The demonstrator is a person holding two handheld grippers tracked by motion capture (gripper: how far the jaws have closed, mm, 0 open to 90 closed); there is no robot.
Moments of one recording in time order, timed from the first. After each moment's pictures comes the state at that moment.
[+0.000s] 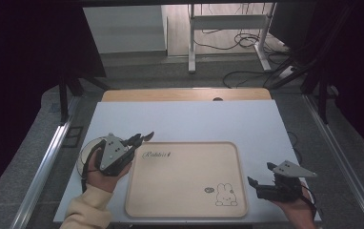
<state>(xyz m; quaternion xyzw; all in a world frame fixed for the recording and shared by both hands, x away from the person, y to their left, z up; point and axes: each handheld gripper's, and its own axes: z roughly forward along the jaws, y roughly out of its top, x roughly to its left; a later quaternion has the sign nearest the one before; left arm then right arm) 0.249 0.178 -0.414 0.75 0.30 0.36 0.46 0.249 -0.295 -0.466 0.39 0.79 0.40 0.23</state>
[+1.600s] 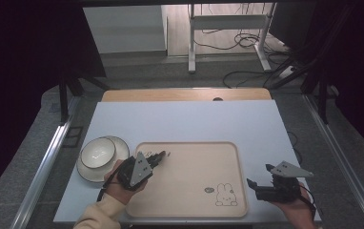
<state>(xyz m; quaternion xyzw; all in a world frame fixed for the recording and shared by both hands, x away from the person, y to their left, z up) 0.241 0.137 -0.466 0.83 0.23 0.34 0.39 0.250 -0.295 -0.472 0.39 0.81 0.39 0.22</state>
